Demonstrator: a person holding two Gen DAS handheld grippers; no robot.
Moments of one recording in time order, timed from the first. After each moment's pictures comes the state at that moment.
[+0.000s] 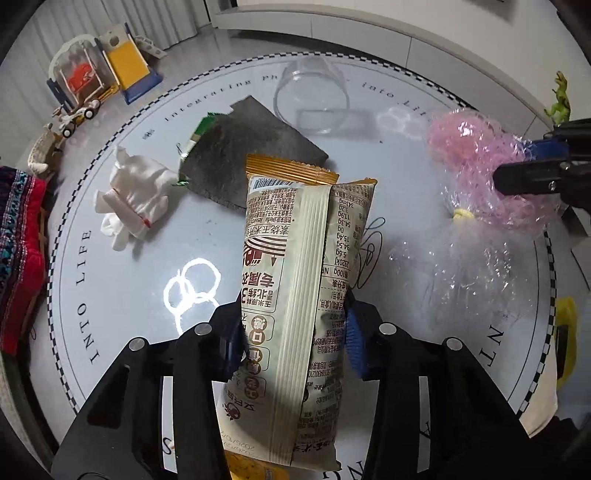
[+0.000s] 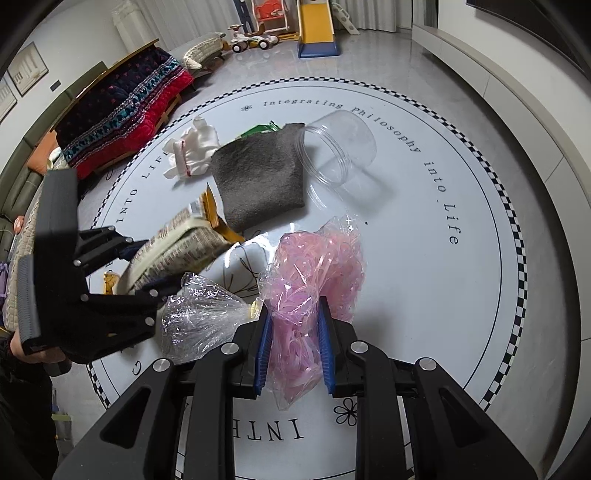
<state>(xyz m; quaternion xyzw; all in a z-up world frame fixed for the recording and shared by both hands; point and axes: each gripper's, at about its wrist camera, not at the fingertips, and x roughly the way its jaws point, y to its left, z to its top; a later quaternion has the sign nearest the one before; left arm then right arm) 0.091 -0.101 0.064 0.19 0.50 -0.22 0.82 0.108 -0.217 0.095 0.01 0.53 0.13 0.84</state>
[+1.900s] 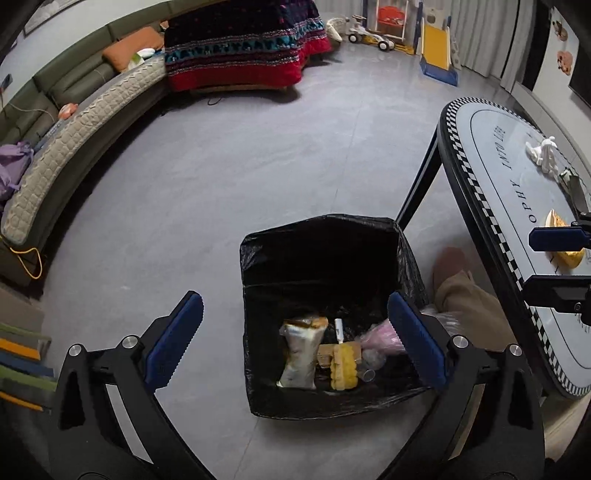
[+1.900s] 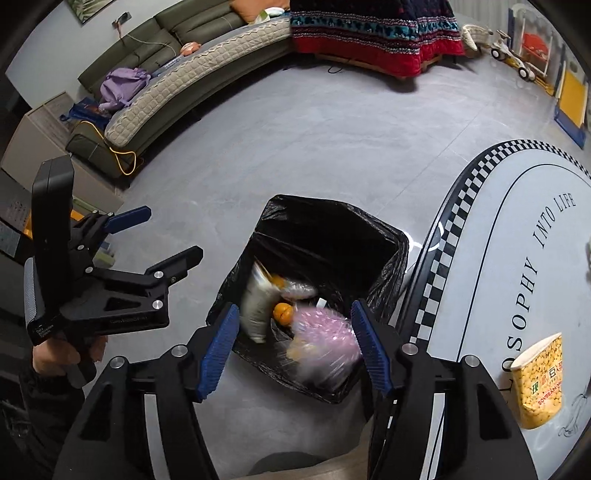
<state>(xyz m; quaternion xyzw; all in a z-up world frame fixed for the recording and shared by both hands) -0.185 0.326 0.058 -0.10 0.49 0.22 0.84 -0.015 0.247 0.075 -0.18 0.52 0.47 0.69</state>
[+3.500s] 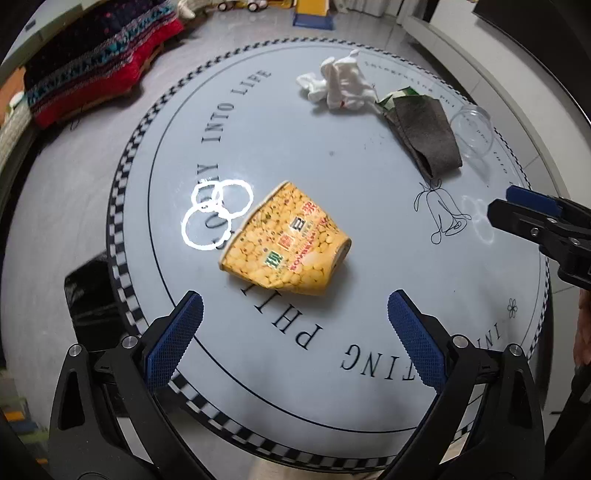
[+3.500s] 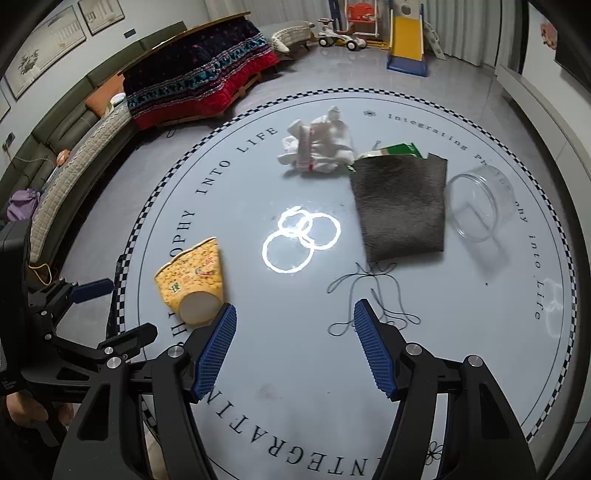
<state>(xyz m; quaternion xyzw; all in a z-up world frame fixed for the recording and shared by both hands) 0.005 0.021 0.069 -0.09 0.57 0.03 0.82 0.124 -0.110 0.087 -0.05 0.52 0.25 0.82</state>
